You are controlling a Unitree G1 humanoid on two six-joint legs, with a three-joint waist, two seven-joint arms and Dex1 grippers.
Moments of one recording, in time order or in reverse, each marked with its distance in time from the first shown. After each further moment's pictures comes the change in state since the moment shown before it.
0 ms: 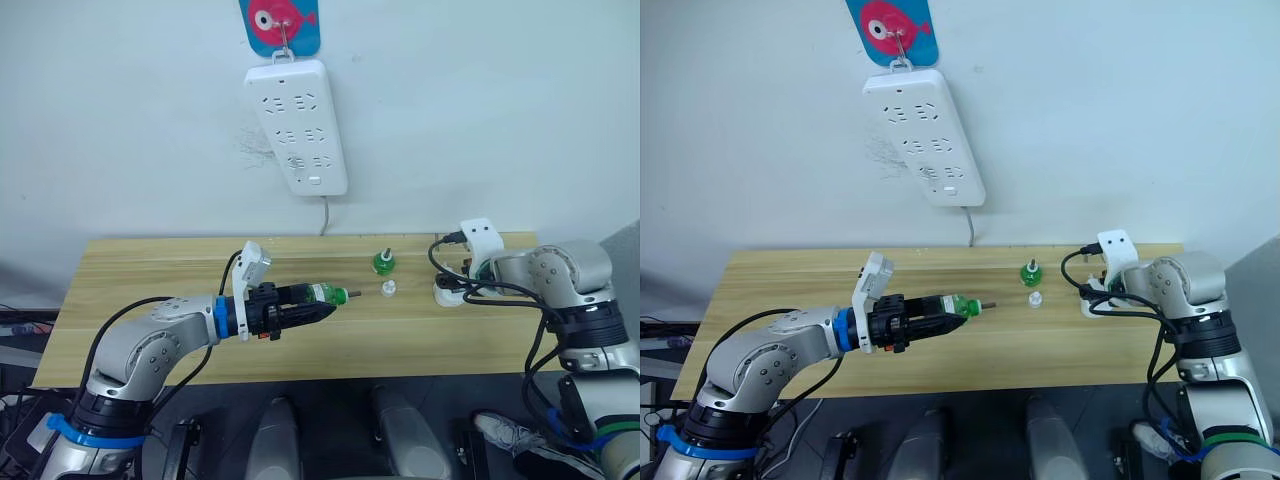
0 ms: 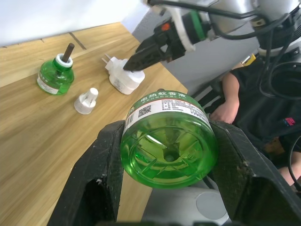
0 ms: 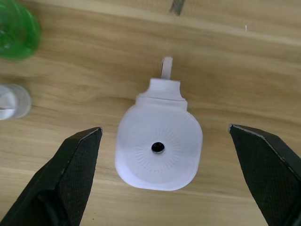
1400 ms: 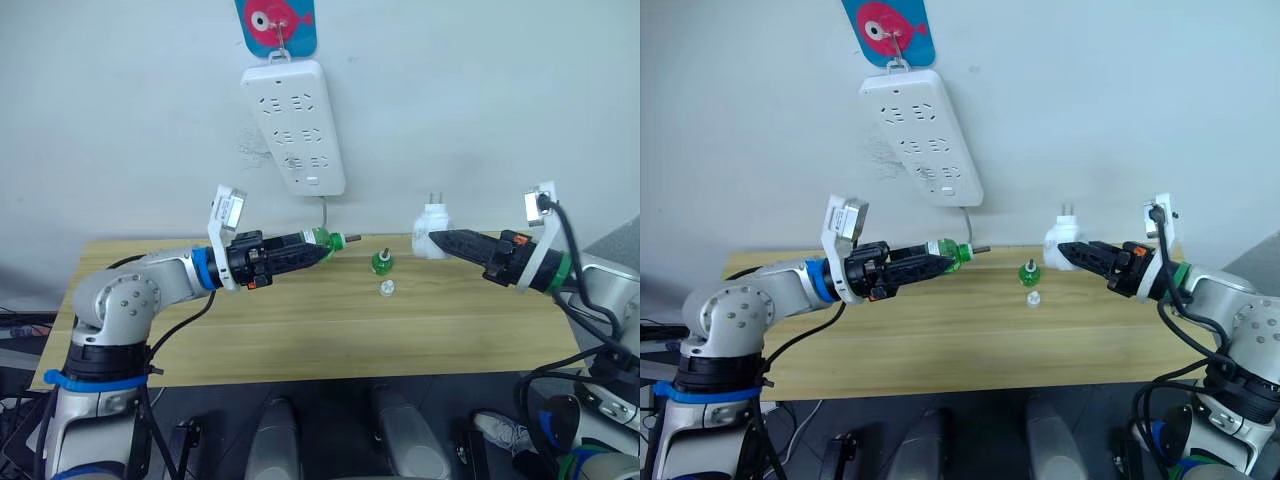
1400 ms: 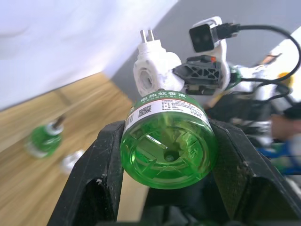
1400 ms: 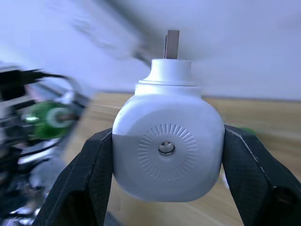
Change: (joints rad) left arm -0.292 -0.015 0.173 0.146 -0.217 0.264 -0.018; right arm 0.140 0.161 -0.687 -0.447 0.377 0.135 0.614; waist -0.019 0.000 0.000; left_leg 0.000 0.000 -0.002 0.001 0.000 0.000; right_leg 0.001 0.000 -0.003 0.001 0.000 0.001
